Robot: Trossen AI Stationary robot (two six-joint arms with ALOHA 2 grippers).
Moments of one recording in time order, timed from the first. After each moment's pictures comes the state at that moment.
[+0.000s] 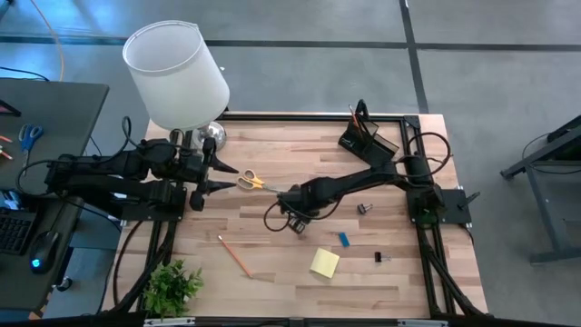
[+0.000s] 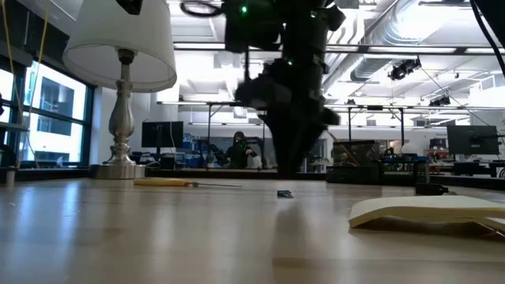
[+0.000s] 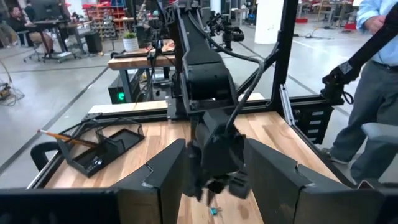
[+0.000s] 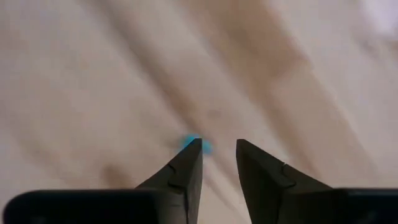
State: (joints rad) left arm 0.11 0.64 0.69 -0.18 0.09 0.06; right arm 0.12 2.08 1.57 -0.89 0.08 0.77
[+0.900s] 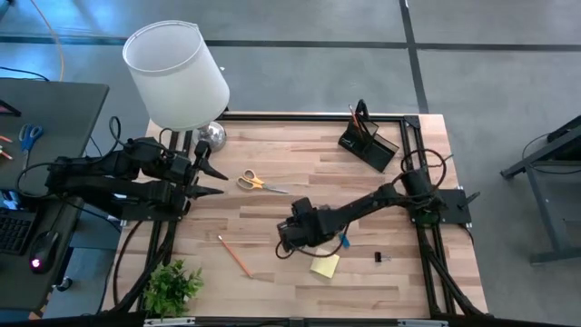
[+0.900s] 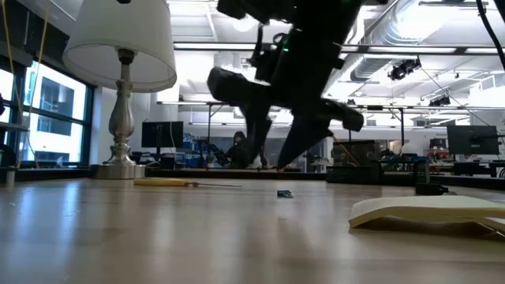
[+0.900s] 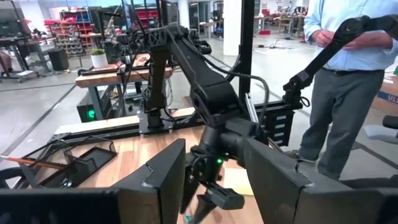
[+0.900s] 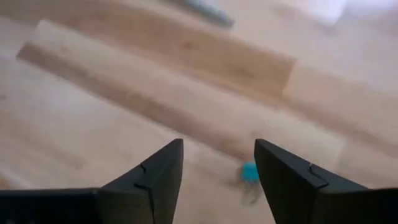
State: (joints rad) left arm 0.11 0.55 0.69 -0.22 0.23 0.08; right arm 0.32 2.14 1.57 -0.77 0.57 1.42
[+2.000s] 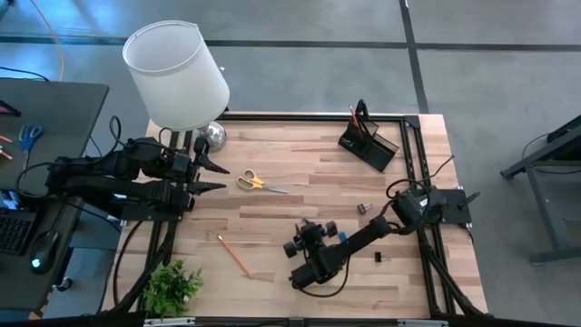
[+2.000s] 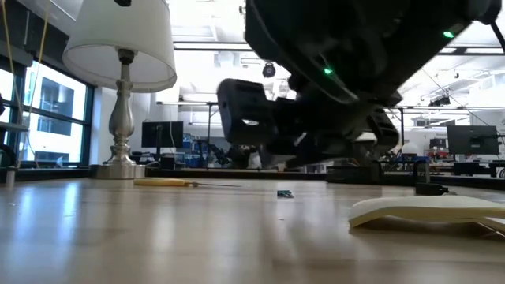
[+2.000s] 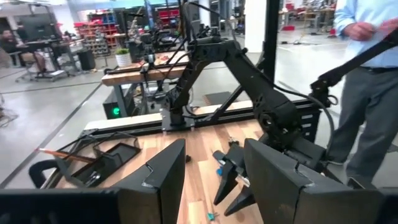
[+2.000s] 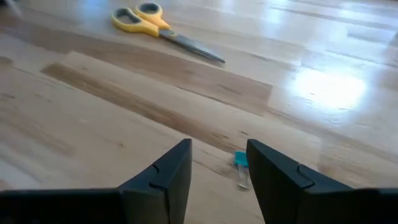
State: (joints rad) left arm 0.11 0.55 0.69 -0.22 0.13 0.10; right arm 0.52 2.33 1.64 -0.91 1.05 1.65
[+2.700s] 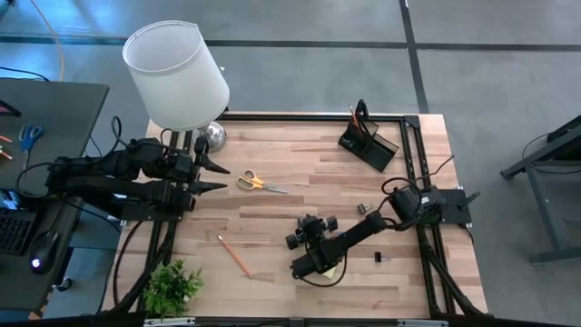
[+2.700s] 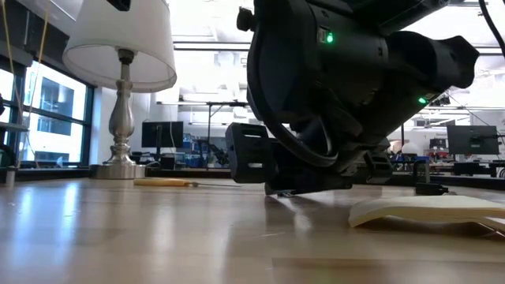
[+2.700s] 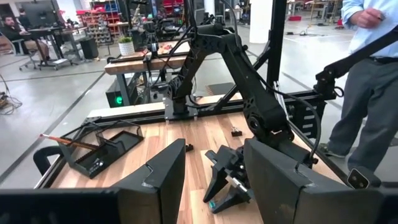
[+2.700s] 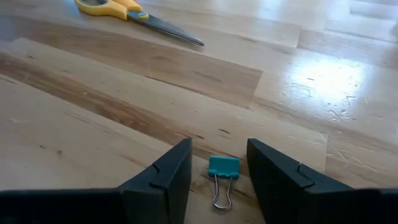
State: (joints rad) left arm 0.11 0.55 0.69 -0.26 0.11 0.10; right arm 0.46 2.33 1.49 -0.69 1.03 1.59
